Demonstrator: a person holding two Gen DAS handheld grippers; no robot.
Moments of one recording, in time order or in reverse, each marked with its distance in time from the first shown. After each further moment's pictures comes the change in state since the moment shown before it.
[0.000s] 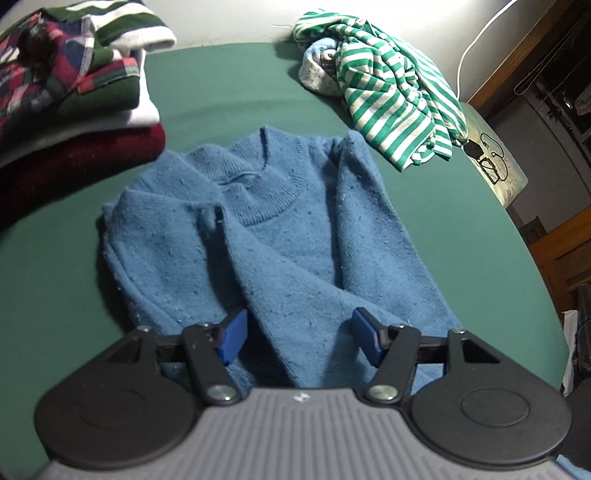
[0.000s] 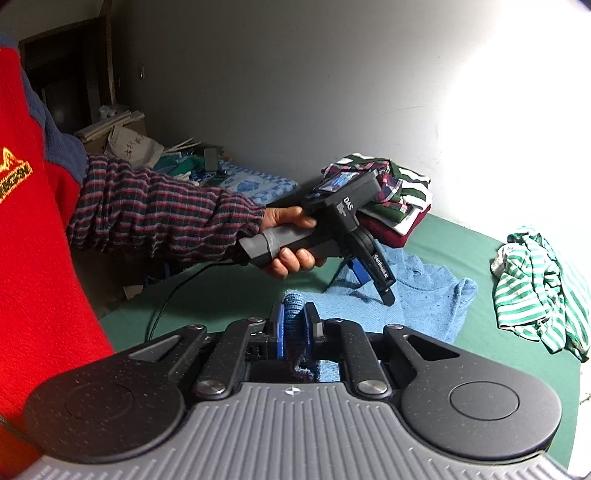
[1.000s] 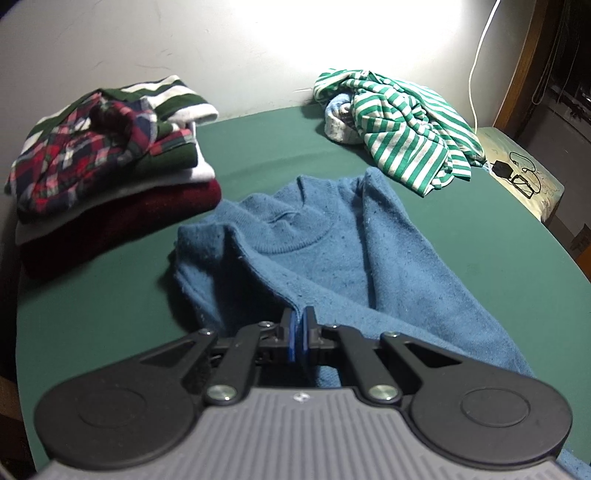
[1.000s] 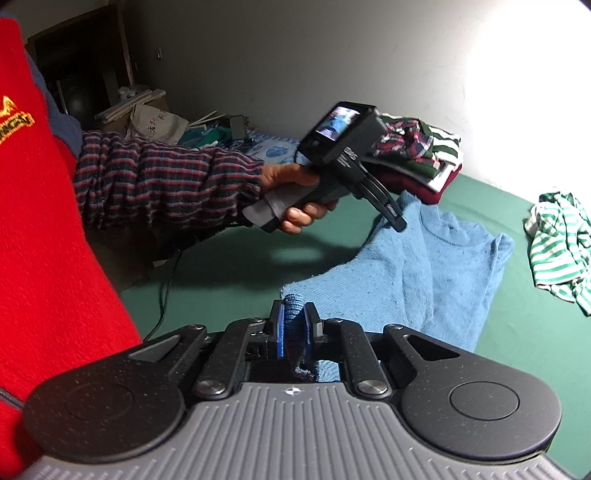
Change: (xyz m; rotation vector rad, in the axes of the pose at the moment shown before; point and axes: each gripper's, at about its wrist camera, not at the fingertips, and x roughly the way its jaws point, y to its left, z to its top) left arm -0.044 -0.014 -0.047 0.081 -0.200 0.206; right arm 0.006 0.019 -0.032 0.034 0.110 0.105
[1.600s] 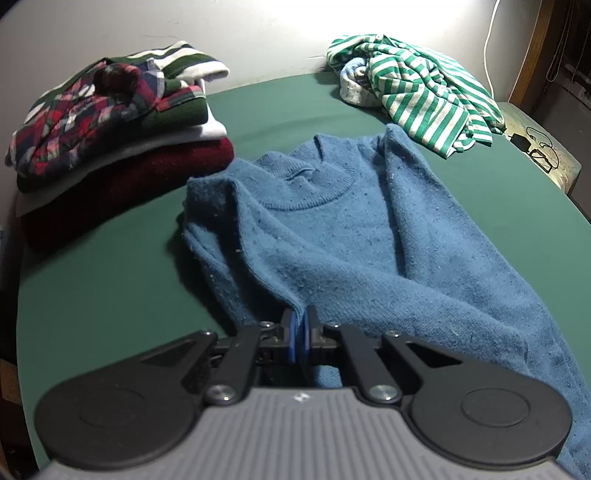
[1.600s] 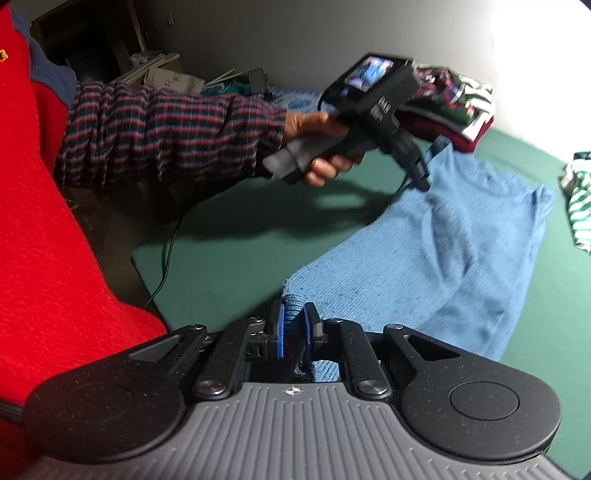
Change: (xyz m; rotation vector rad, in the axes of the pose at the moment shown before) left arm 0.025 0.003 -0.016 0.017 0.063 0.060; right arm 0.042 0.010 -0.022 0.003 0.144 0.089
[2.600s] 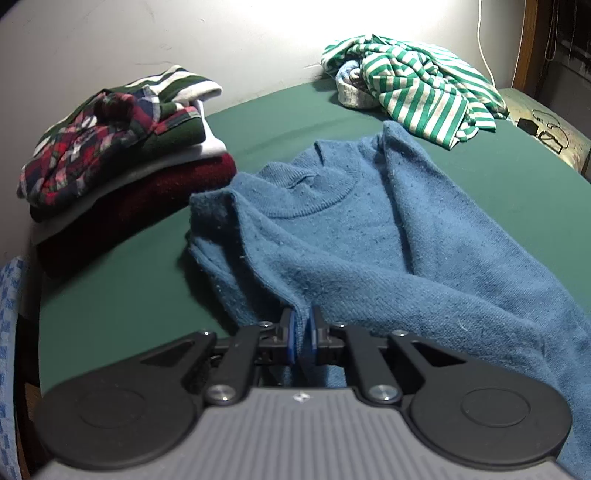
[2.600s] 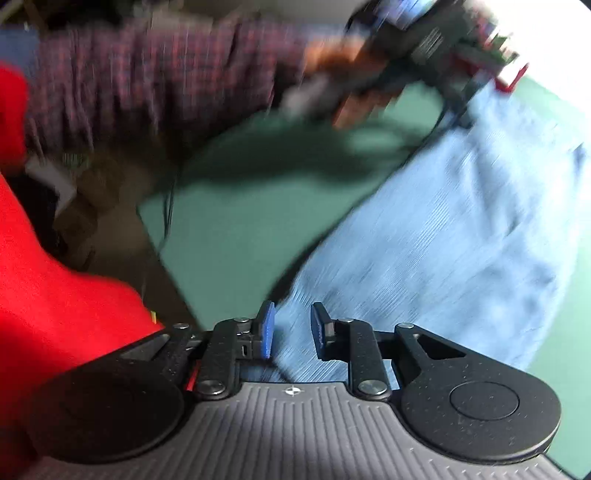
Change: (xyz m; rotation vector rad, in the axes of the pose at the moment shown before) left arm -0.003 -0.017 -0.010 0.079 -0.052 0.088; right arm 0.012 -0.001 0.020 0.035 0.108 0.028
